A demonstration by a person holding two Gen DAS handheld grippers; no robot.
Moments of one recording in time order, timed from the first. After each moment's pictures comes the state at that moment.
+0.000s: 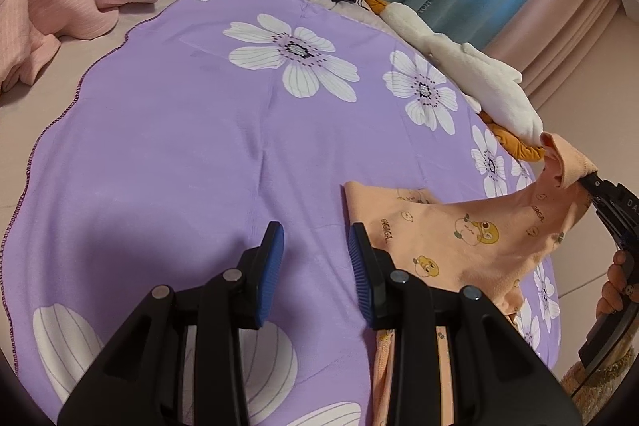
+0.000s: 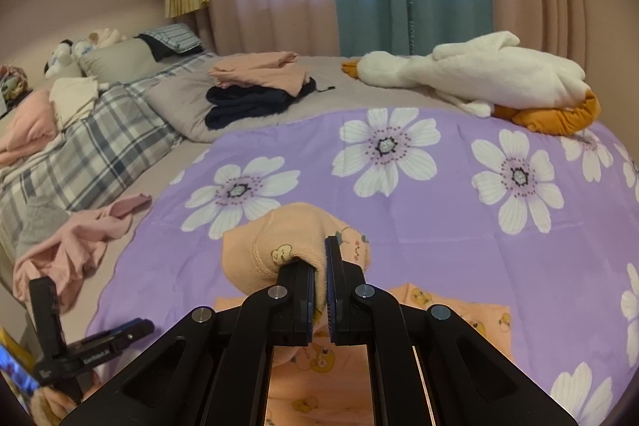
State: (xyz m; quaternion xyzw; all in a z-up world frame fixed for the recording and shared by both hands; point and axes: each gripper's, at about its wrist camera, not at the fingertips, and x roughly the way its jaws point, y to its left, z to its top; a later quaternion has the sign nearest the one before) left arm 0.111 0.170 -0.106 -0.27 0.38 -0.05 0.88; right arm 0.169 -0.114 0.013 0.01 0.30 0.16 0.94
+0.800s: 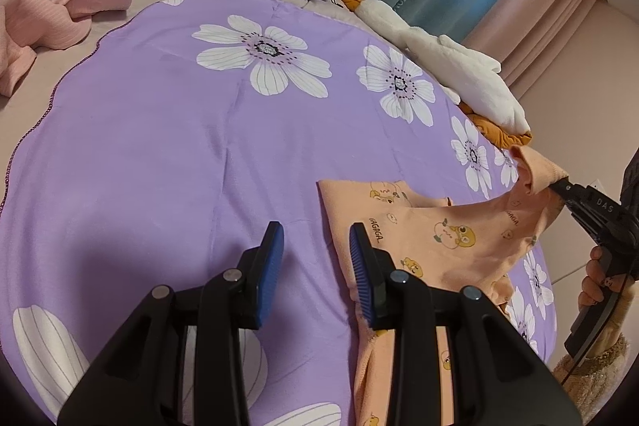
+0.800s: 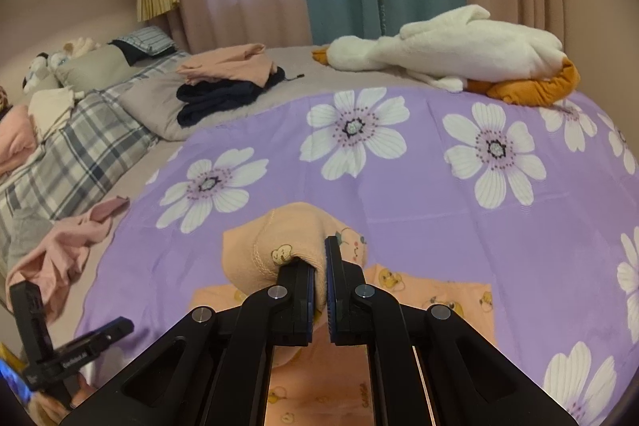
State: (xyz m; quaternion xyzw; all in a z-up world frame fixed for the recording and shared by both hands) left arm 0.113 0.153 -0.104 -0.26 0.37 -0.08 0.89; right arm 0.175 -0.146 -0.005 0.03 0.32 0.12 0.94
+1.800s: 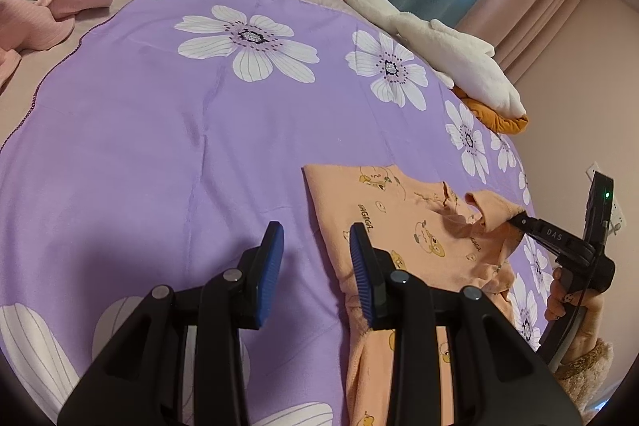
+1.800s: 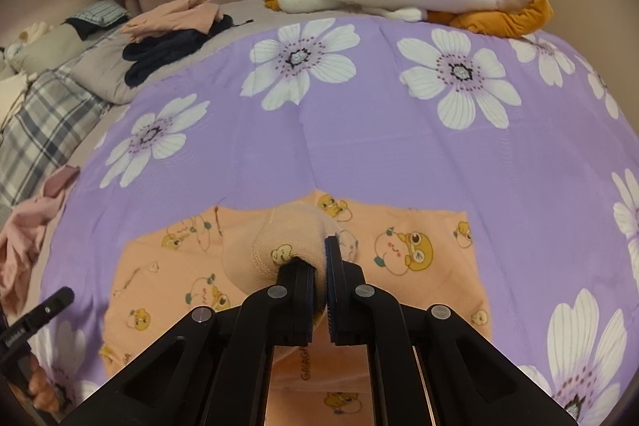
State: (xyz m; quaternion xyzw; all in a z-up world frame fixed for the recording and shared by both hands) left arm 0.116 0.140 -0.110 -0.25 0.38 -0.10 0.89; right arm 0.183 -0.181 -0.070 0.04 0.40 0.06 0.91
